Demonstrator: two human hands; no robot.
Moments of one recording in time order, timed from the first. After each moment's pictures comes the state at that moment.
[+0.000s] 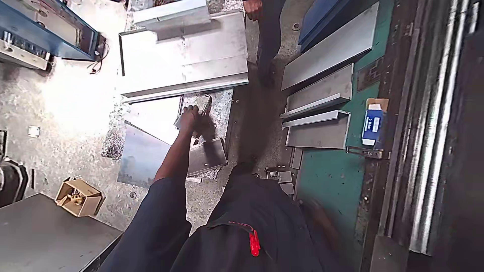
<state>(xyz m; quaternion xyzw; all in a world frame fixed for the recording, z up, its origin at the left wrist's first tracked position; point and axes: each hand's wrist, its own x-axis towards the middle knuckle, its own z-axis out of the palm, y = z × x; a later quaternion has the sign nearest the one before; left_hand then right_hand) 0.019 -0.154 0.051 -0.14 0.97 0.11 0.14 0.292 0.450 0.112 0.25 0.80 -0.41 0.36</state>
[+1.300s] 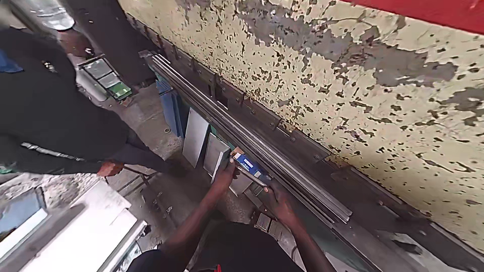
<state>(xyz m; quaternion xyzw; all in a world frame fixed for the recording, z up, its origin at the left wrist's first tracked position) -0.116 0.408 0.241 0.21 0.61 0.68 0.36 0.097 0.520 0.236 0.30 0.87 -0.36 -0.12</state>
